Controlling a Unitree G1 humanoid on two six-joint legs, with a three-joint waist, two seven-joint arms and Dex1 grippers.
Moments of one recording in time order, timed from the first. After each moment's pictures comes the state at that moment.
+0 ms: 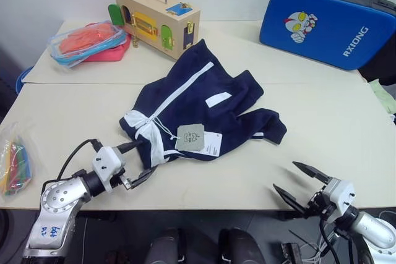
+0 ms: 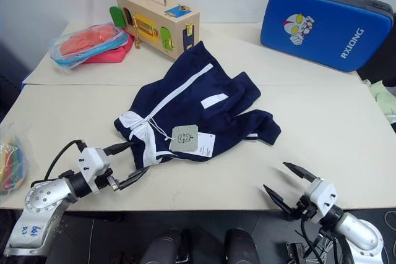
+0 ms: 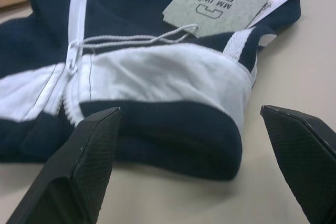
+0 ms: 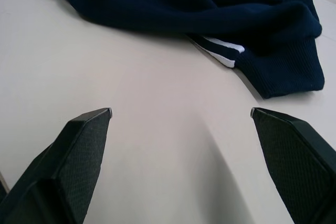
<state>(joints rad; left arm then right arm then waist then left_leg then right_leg) 0.16 0.59 0.22 -0.26 -0.30 0.05 -0.76 0.32 -0.54 -0.25 -0.04 0.38 -0.39 0.92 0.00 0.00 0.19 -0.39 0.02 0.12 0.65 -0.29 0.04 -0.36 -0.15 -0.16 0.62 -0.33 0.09</state>
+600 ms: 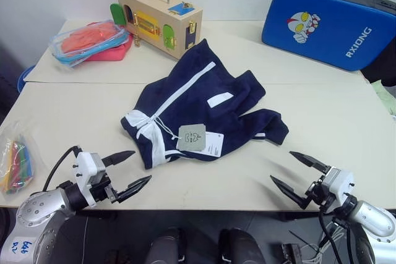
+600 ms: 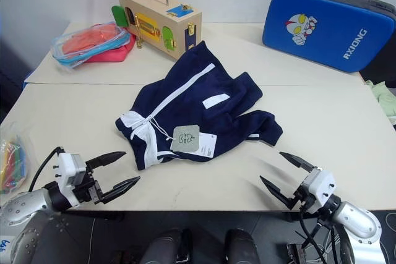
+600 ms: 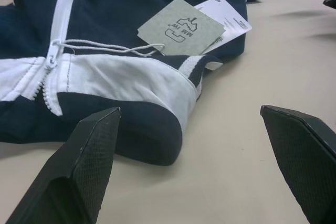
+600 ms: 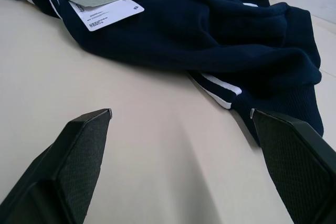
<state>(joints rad) 0.29 0.65 0.32 -0.39 -0.55 0.21 -0.87 0.24 -0.55 -0.24 -0.07 0.40 -0.35 0.94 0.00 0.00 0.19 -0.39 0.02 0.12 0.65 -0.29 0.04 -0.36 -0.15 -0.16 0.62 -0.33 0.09</state>
